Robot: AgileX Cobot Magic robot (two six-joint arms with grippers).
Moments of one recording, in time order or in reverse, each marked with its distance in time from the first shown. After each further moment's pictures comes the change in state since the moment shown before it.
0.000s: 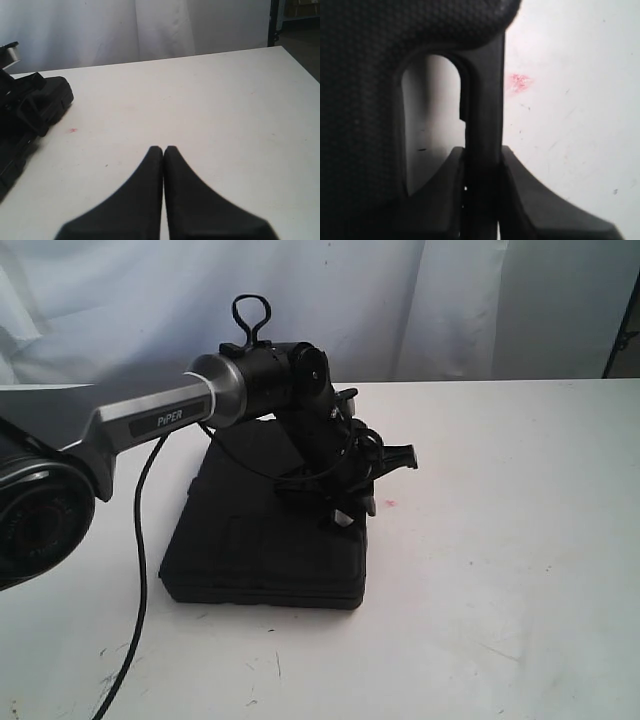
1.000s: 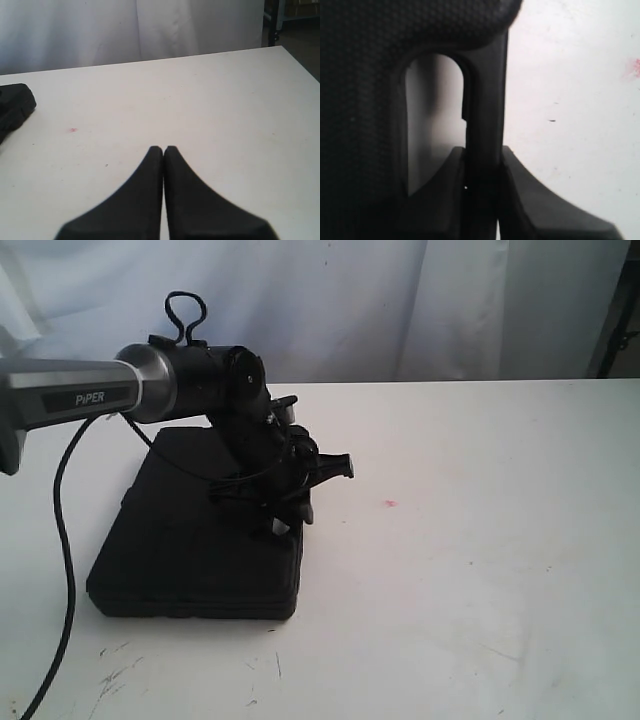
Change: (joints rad) left arm 0.089 -0.152 0.291 0.050 -0.076 0.039; right arm 0.000 0.000 0.000 0.000 0.000 0.000
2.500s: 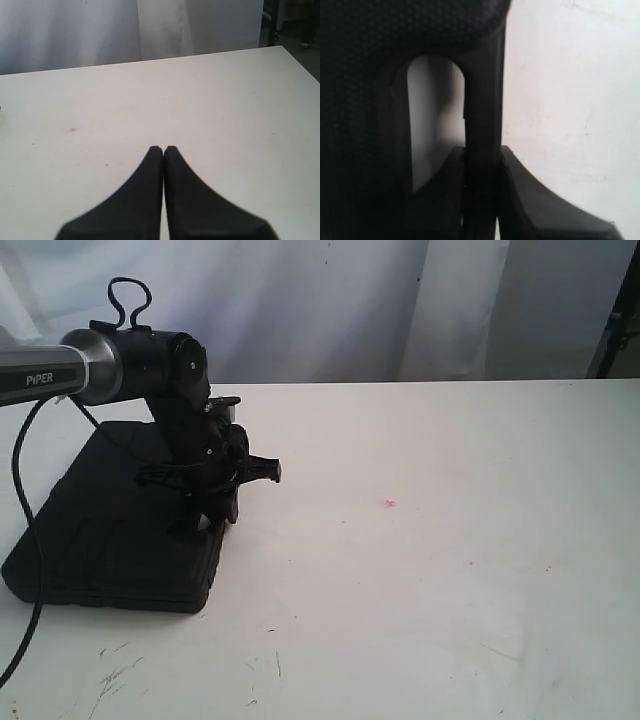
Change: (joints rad) left arm 0.144 -0.001 0.000 0.160 0.155 0.098; right arm 0.000 0.000 0.000 0.000 0.000 0.000
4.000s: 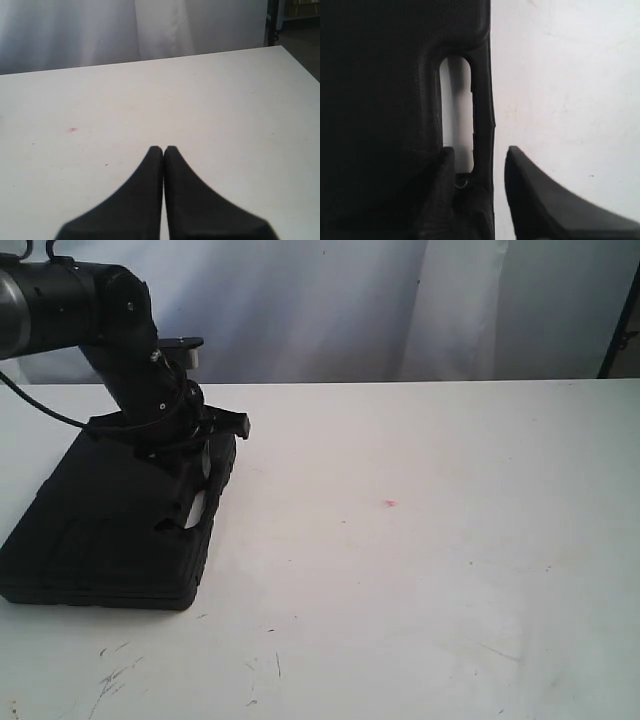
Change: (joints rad) left arm 0.028 -0.240 0.117 0.064 -0.025 0.021; right arm 0.000 0.000 0.000 0.000 0.002 0.000
